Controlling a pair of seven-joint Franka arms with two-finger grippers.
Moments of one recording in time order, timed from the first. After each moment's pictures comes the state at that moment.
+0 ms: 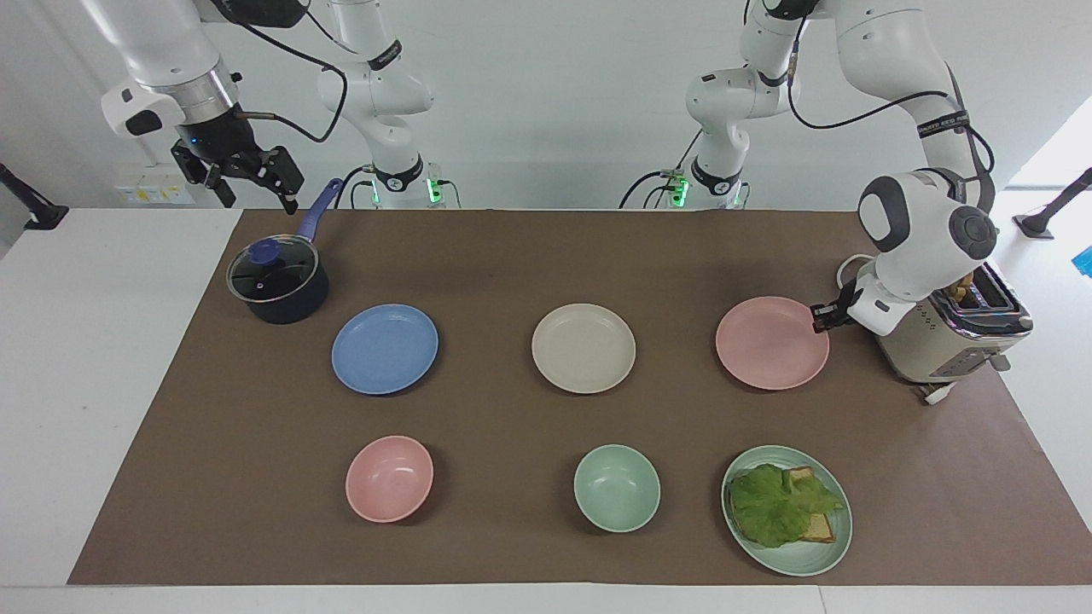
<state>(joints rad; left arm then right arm) 0.11 0.18 -0.03 -1.96 -0.07 1.91 0.06 0.01 -0.09 -0.08 -1.64 -0.01 1.53 0.09</state>
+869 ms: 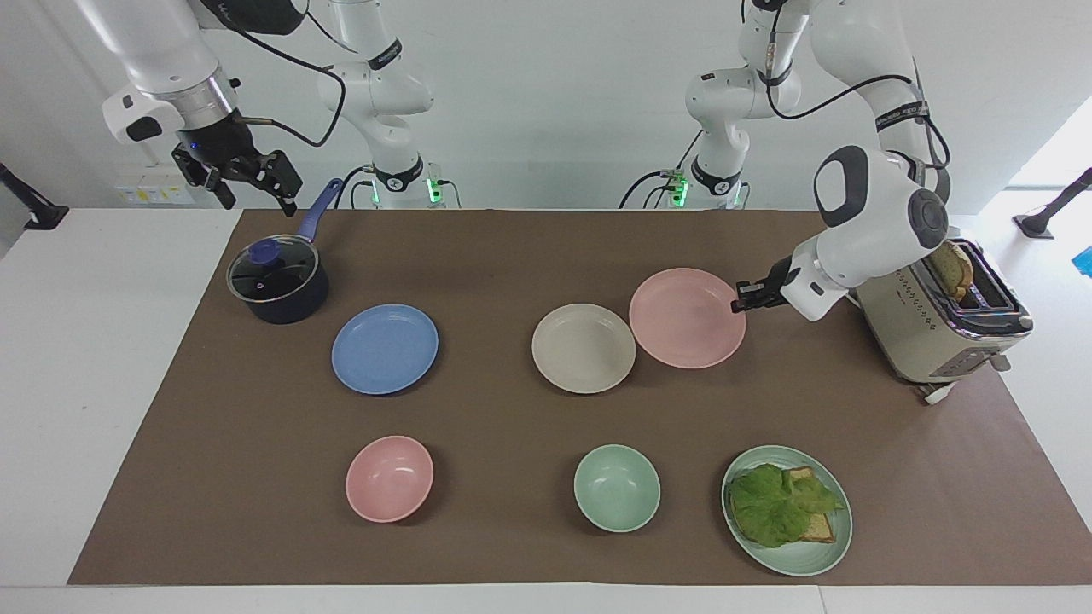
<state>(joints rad) 0.01 0.16 -0.19 -1.88 -0.33 1.80 -0.14 -0.01 -0.11 -0.08 -1.68 -0.01 1.55 0.09</state>
